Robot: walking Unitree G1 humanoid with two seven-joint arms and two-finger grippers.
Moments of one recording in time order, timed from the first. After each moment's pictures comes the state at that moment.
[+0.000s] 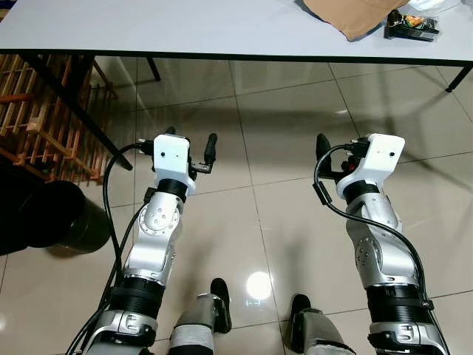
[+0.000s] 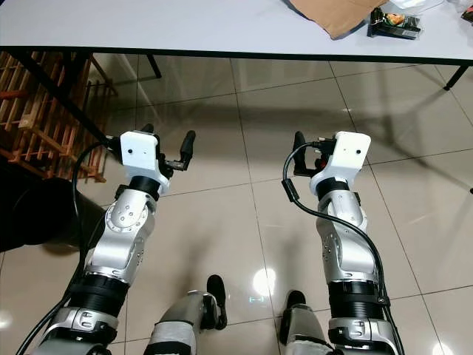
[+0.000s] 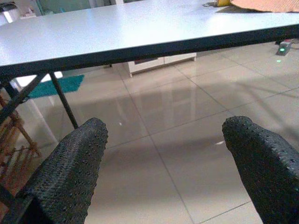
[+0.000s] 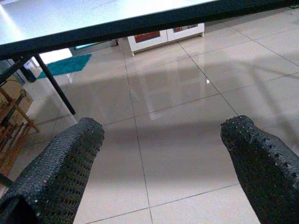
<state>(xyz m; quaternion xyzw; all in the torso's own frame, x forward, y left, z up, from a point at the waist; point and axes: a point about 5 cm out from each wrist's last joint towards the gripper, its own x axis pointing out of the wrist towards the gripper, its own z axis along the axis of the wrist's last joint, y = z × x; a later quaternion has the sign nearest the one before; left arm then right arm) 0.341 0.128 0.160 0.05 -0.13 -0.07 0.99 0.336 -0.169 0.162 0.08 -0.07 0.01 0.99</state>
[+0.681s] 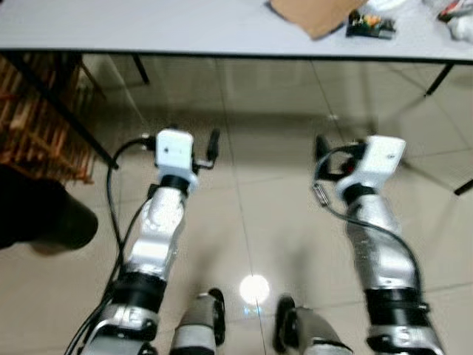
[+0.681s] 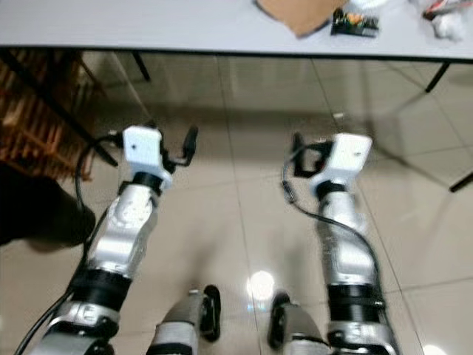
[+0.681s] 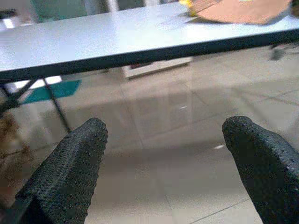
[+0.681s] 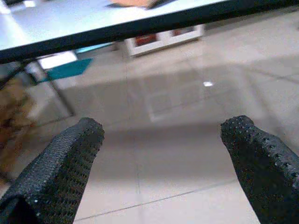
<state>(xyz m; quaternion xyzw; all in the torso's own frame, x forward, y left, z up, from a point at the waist) 0.345 0.128 0.161 0.05 -0.13 -0.07 0.99 0.334 -0.155 0.159 0.08 -0.06 0.03 0.99</state>
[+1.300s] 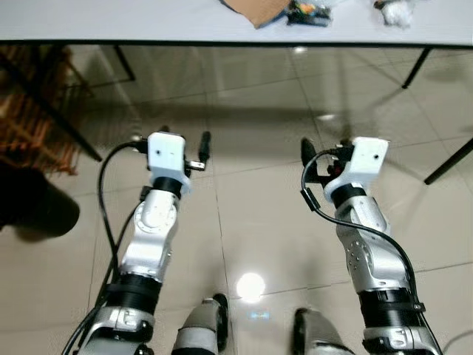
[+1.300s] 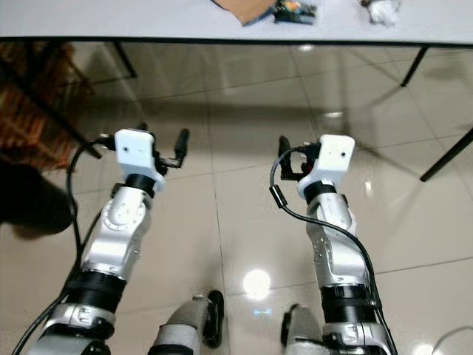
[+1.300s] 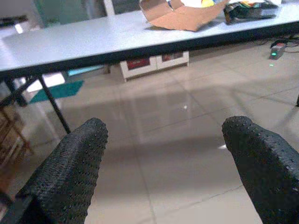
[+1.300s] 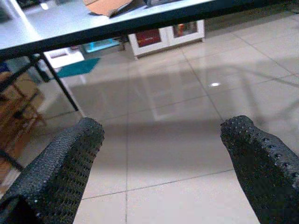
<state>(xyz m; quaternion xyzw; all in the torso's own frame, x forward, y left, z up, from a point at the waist) 0.343 0.133 0.158 0.04 -0.13 -0.05 0.99 0.332 -0.152 0.158 0.08 -0.06 0.05 0.99</state>
